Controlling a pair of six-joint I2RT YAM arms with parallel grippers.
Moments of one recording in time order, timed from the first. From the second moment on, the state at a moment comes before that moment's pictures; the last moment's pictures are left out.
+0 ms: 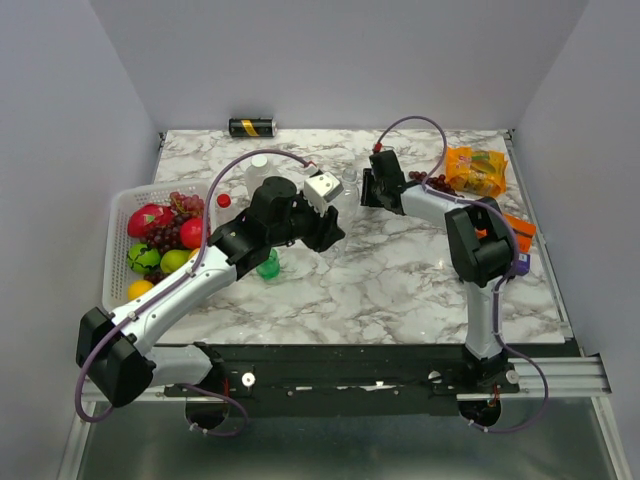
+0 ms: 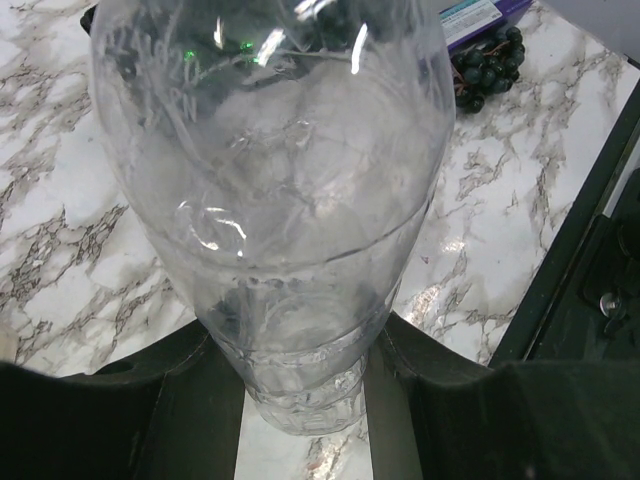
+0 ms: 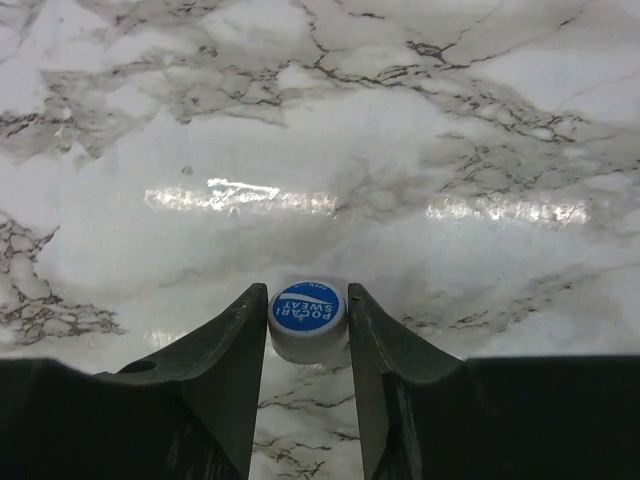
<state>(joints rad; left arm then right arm) -0.71 1.24 1.07 -0.24 0.30 -0.05 0.44 2.10 1.43 -0.08 0.14 0.34</state>
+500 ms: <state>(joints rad) -0.70 1.24 1.08 -0.25 0.28 -0.05 0.43 2.13 1.49 -0.16 0.15 0.34</state>
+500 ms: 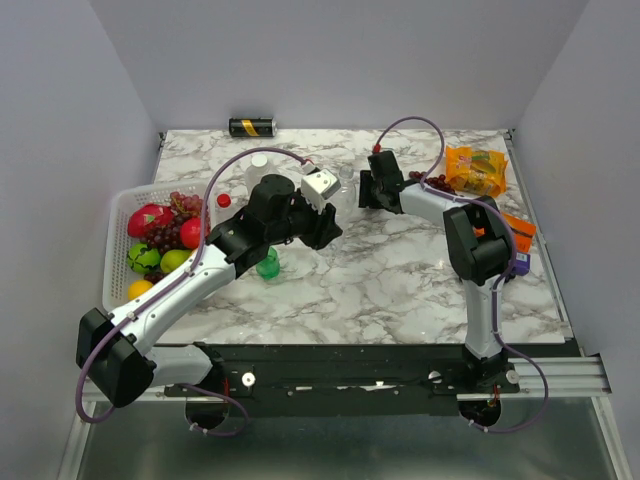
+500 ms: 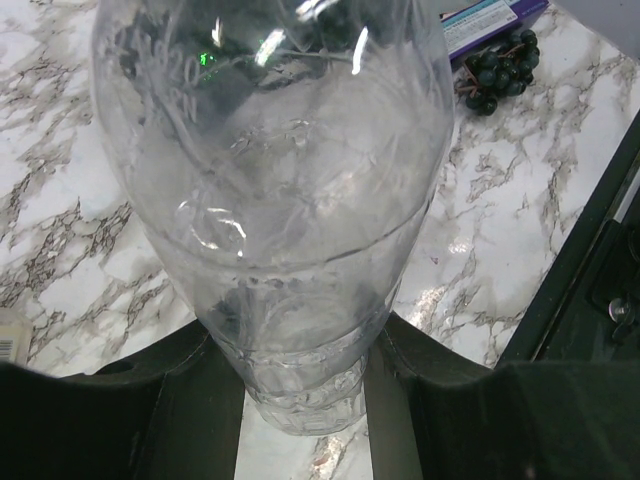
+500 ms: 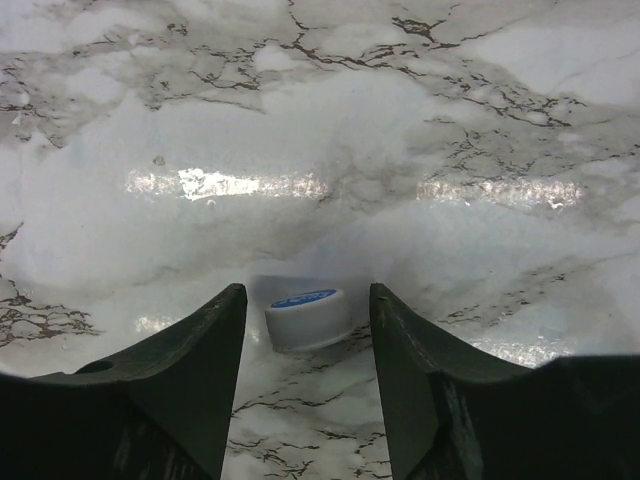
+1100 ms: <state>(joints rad) -0.70 1.24 1.09 -0.26 0.28 -0.04 0.42 2.07 1.48 -0.16 0.13 0.29</state>
